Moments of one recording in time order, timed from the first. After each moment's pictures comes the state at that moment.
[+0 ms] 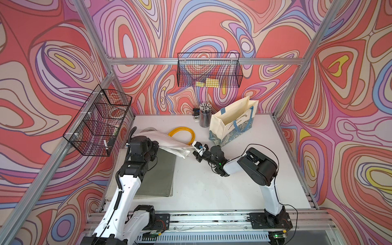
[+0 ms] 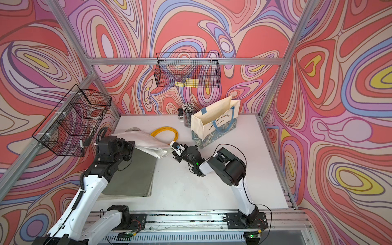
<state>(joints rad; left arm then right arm) -0.04 0.93 0.81 -0.37 0.02 -1.26 0.75 2.11 0.95 1.09 -0.19 -0.26</state>
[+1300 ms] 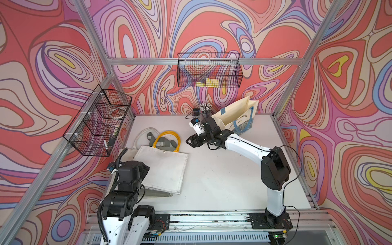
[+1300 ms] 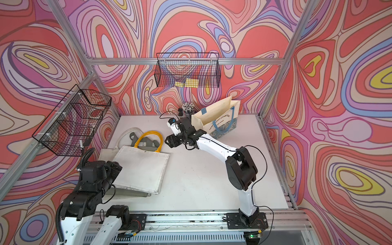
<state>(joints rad) -0.04 0.54 0.87 -1.07 -0.30 -1.01 0.70 2.00 1.66 -0.40 -0.34 0.21</state>
